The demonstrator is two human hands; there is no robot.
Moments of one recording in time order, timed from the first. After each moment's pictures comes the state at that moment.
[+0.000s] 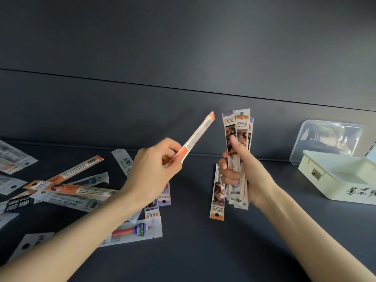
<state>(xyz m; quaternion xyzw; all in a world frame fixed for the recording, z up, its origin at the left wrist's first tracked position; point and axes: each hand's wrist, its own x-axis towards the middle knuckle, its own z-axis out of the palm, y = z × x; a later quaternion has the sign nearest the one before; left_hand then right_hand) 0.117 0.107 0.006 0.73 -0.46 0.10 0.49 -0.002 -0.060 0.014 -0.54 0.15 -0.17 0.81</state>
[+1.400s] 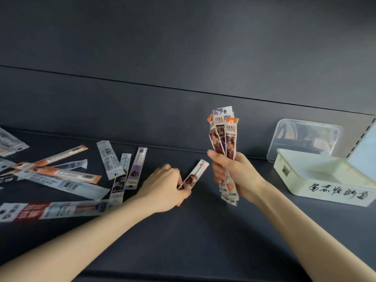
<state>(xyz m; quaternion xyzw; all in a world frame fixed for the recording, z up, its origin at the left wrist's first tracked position) 0.034 0.050 -0.011 0.90 -0.40 -0.03 0.20 -0.058 -0.101 0.015 -0.70 0.15 -0.17 0.68</state>
